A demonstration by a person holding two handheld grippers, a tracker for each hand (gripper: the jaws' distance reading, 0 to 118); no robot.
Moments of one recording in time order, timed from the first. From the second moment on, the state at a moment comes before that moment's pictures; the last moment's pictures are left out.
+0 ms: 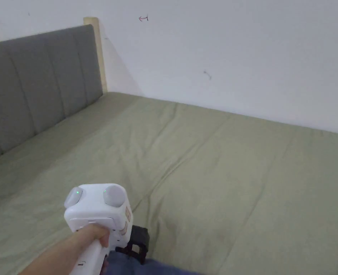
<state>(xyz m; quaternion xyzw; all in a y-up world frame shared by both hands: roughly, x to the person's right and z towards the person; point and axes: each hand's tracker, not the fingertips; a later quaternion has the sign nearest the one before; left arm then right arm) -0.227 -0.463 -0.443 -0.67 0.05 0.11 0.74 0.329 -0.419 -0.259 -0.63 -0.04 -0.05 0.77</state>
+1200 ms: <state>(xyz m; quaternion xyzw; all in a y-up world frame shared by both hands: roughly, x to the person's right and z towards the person) -0.217 -0.451 -0.423 -0.65 0.05 0.12 0.75 0.348 -0.461 -0.337 -0.62 -0.06 -0.08 0.78</state>
